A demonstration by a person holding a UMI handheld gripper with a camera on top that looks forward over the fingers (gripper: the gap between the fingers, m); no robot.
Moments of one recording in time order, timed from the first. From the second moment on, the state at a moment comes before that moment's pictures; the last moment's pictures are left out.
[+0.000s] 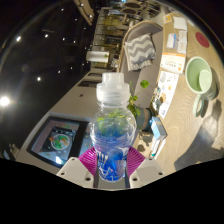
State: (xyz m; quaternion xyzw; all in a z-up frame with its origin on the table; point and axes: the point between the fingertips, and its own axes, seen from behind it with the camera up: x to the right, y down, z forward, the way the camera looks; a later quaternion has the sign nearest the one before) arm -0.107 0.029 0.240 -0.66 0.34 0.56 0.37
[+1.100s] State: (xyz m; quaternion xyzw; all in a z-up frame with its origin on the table) arm 0.184 0.080 0.224 -0.81 0.07 0.14 0.57
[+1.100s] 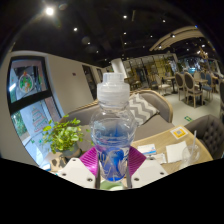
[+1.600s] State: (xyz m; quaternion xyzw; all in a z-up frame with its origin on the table) arm 0.325 0.062 0.063 -0.86 0.00 -0.01 0.52
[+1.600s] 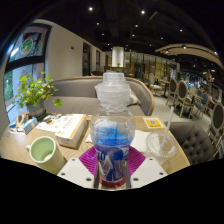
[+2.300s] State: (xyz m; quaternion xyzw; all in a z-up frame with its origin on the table) arm 0.313 -0.023 0.069 -0.90 0.03 -0.02 0.44
